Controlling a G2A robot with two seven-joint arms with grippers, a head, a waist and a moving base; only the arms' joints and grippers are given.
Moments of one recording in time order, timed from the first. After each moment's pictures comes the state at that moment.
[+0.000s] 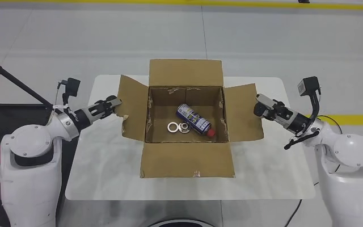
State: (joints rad) left arm 1.21 -1.18 -1.83 -1.80 0.15 0.07 -1.08; right arm -1.13 -1.01 1.61 -1.79 0.17 0.02 0.91
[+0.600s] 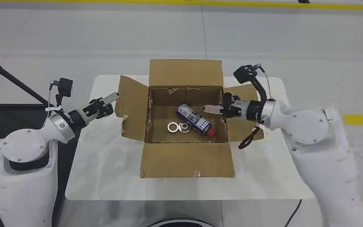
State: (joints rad) left arm 1.24 -1.17 -1.86 -1.84 0.10 0.07 -1.04; right arm -0.71 -1.05 1.12 -1.77 -0.29 -0.01 1.08
